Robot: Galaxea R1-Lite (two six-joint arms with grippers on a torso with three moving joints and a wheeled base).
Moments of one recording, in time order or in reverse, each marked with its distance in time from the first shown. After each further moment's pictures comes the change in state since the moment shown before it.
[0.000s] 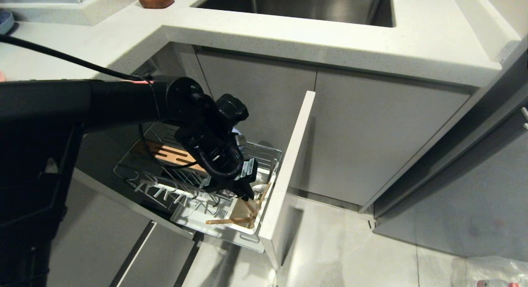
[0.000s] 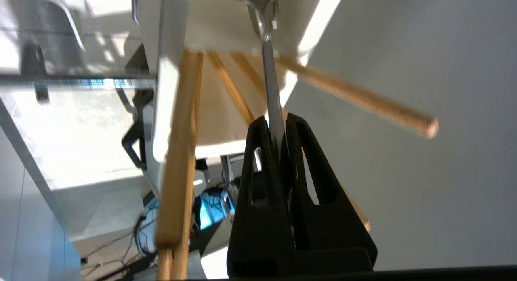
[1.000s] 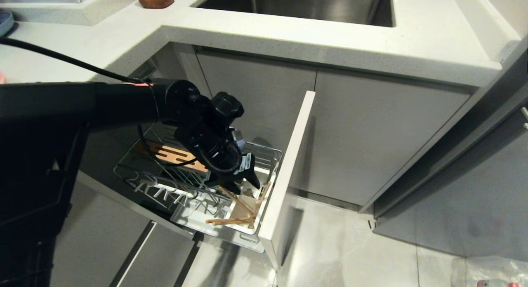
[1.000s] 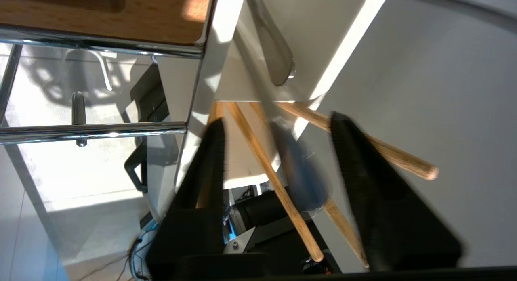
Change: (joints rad) left arm 0.036 0.010 -0.001 -0.071 0.014 0.003; right arm 0.000 0.000 0.000 0.000 0.000 0.000
